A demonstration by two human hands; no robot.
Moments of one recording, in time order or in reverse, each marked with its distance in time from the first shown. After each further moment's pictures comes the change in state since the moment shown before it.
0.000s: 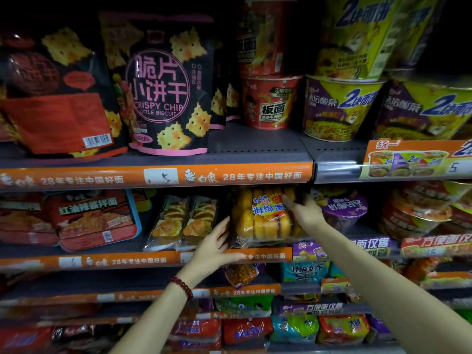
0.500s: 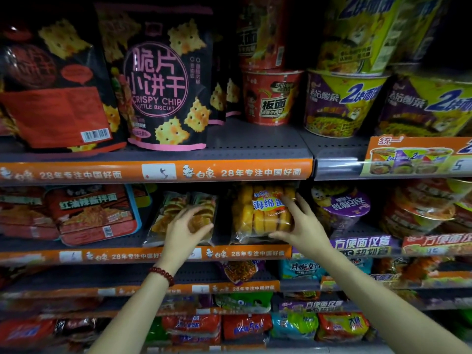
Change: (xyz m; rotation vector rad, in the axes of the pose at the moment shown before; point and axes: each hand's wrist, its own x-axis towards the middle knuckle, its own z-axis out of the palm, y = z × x) left_hand -0.001 0.002 -0.049 0.504 0.503 0.299; right_hand -0.031 0.033 -0.006 -0.593 -0.090 -0.466
